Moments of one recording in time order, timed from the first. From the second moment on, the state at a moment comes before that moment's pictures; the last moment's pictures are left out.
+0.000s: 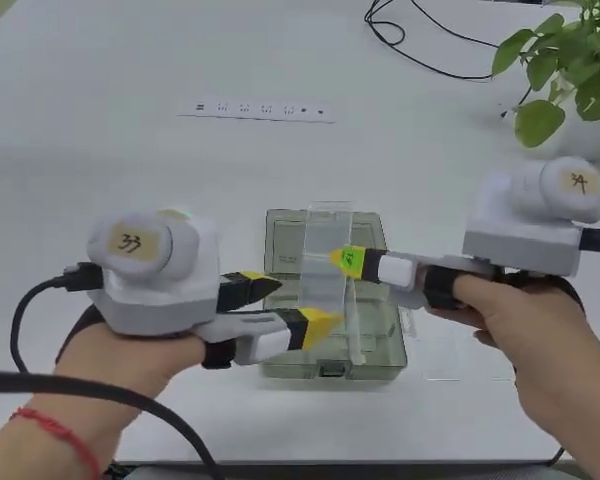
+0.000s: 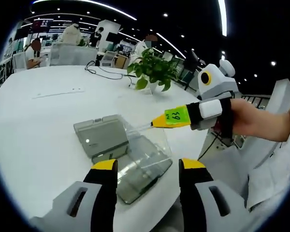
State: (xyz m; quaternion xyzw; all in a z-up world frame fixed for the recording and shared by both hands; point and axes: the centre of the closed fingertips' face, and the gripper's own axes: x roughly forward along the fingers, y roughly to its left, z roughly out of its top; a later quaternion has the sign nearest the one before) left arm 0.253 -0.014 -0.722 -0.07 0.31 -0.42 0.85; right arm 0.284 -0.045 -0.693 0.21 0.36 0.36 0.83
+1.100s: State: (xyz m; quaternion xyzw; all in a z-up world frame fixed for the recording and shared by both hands) left arm 0.235 0.027 -0.752 0.09 0.27 -0.53 0.80; right arm 0.294 -0.057 -0.739 0.15 0.56 0.24 0.78
